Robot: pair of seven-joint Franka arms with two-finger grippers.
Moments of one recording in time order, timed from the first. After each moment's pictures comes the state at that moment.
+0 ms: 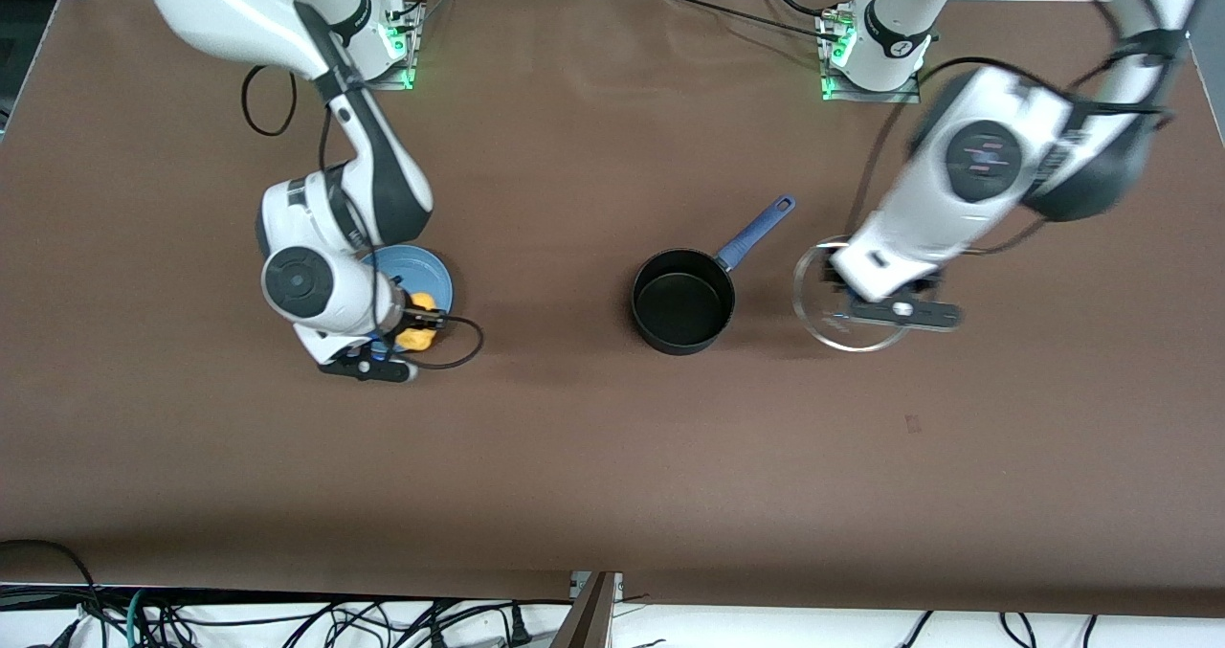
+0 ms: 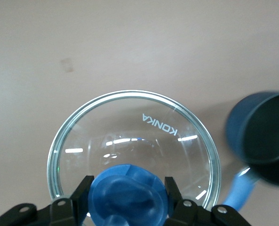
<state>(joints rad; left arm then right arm) 0.71 0.38 -1.06 -1.81 0.37 1.90 -0.31 0.38 0.56 0.01 -1.55 0.08 2.00 0.52</state>
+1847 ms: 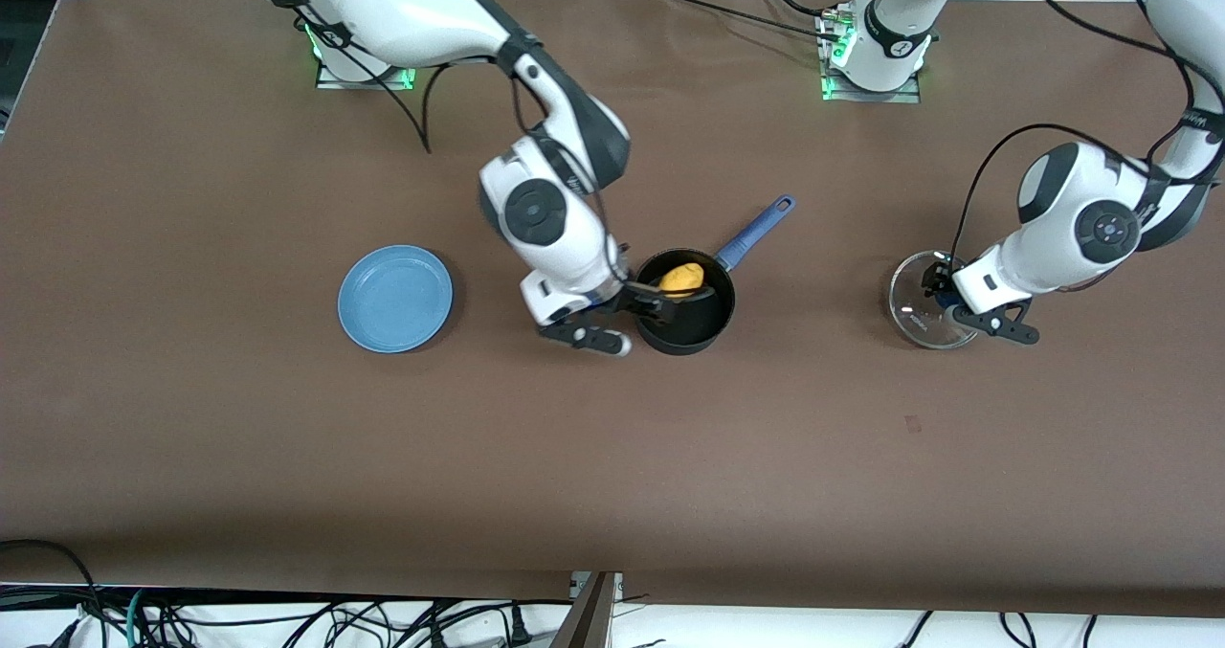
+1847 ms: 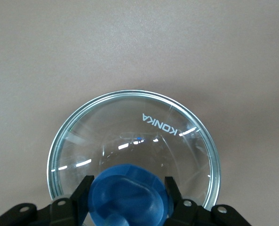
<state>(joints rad) 0.94 0.56 -0.90 -2.11 0.60 2.24 -0.05 0.64 0.82 0.02 -1.14 0.21 2.10 0.77</state>
